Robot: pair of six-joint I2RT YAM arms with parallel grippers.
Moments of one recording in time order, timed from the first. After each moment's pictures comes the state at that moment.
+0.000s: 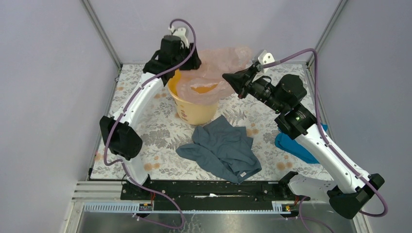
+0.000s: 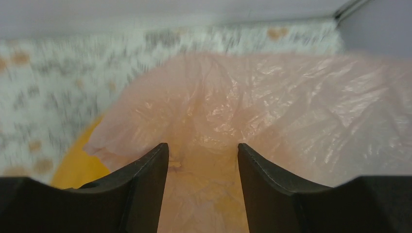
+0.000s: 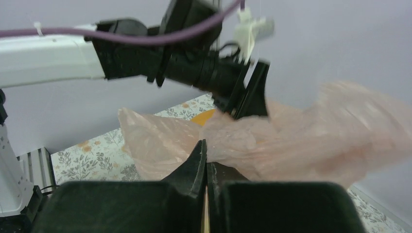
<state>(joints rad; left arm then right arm) -0.40 1.80 1.94 -0.50 0.06 -0.33 0.65 1.11 1.24 0.04 -0.29 0.04</state>
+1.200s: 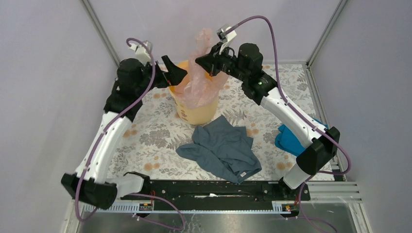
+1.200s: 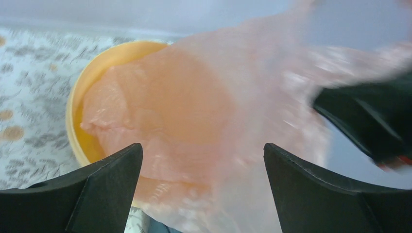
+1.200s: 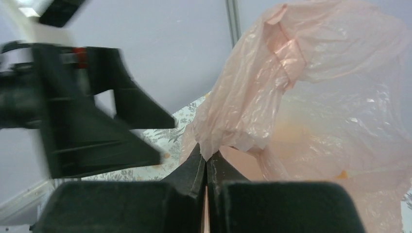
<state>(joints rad) -0.28 1.25 1.38 -0.39 0.24 -0.50 0.65 1.62 1.65 0.02 -0.37 0.20</state>
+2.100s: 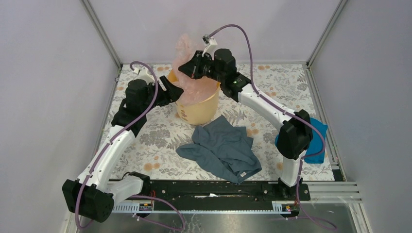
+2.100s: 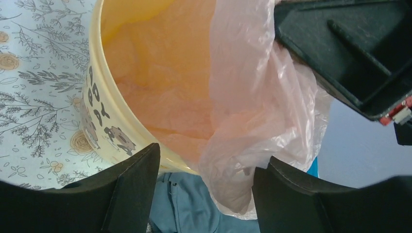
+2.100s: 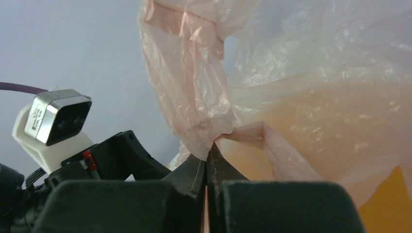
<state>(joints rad) -0.28 1.07 1.02 -0.24 0.20 -0.62 0.69 1.89 1.75 0.12 -0.31 0.63</state>
